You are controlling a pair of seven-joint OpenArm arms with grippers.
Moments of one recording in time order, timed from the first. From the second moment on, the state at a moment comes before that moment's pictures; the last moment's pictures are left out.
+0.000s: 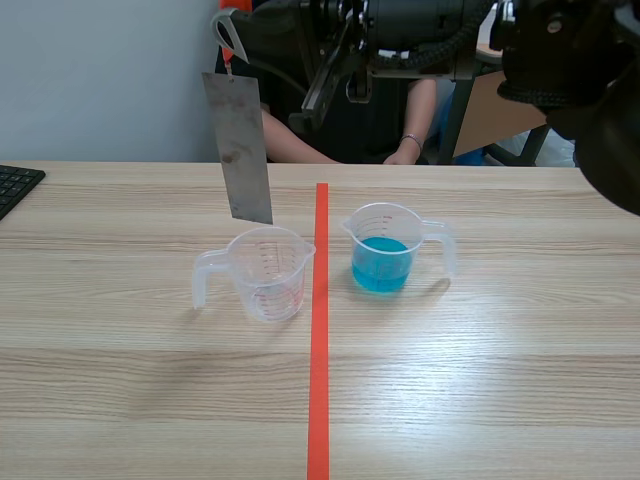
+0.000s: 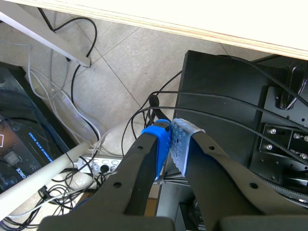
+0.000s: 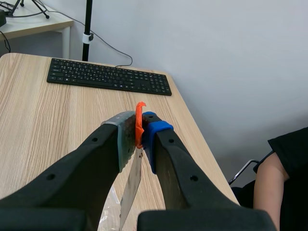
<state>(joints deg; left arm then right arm) 64.2 -22.4 -13.0 89.2 -32.0 -7.9 -2.2 27.4 22.9 -29.8 94.2 25.2 45.4 -6.6</state>
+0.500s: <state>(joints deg) 64.2 -22.4 -13.0 89.2 -32.0 -7.9 -2.2 27.4 21.9 -32.7 88.8 23.3 45.4 -5.3</state>
